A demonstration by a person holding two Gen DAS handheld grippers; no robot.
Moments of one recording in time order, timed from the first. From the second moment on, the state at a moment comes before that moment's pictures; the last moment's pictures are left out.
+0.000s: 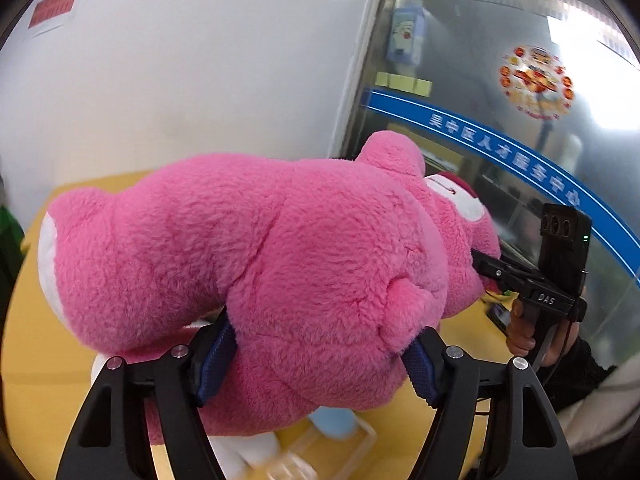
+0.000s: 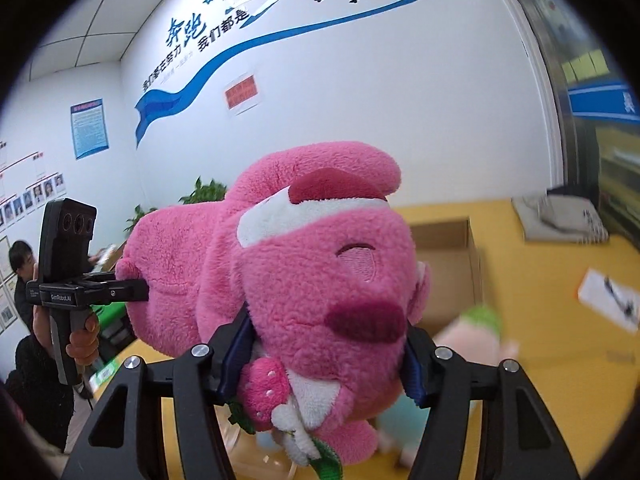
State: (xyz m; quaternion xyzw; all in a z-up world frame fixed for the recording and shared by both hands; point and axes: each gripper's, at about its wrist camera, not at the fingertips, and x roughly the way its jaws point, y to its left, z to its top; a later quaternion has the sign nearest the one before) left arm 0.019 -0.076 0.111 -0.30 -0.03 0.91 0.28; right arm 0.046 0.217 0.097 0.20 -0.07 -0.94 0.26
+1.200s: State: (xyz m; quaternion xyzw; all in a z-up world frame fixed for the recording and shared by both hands) left arm -0.347 -0.034 0.005 -0.47 0.01 0.86 0.20; right arm -0.323 0.226 0.002 0.42 -0.02 -0.91 0.06
